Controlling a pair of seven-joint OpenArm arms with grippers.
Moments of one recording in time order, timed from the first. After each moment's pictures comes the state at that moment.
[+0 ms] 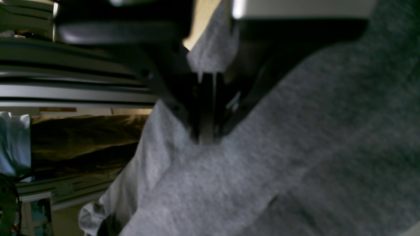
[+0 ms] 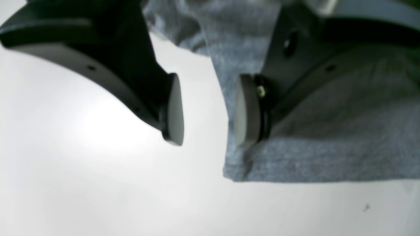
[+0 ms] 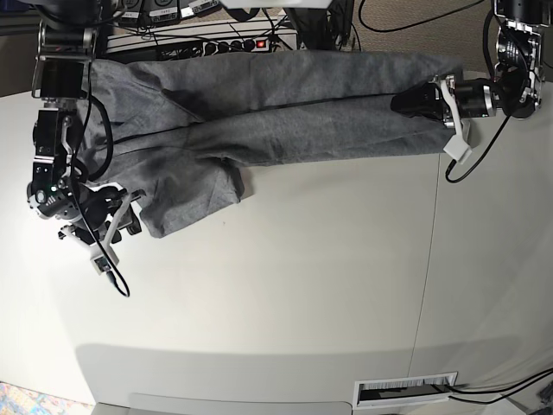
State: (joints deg) left arm 16.0 -30.1 -4.2 80.5 -79.7 -43.9 67.3; right arm 12.1 30.1 5.1 83.5 24.0 32.5 -56.1
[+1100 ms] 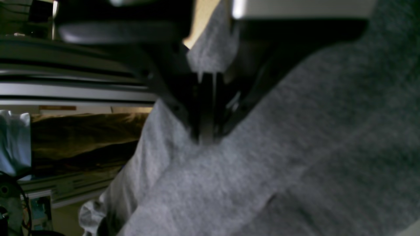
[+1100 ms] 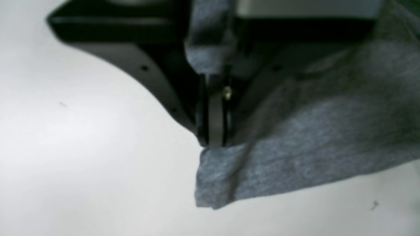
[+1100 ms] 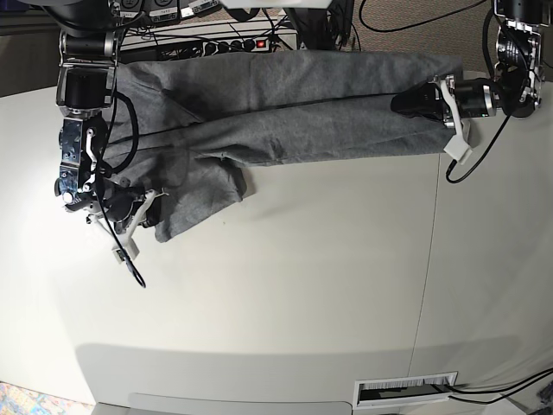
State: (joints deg) left arm 16.0 -30.1 -4.2 80.5 -79.5 -43.9 66.6; right arm 14.3 23.6 5.0 69.7 21.8 33.5 -50.6
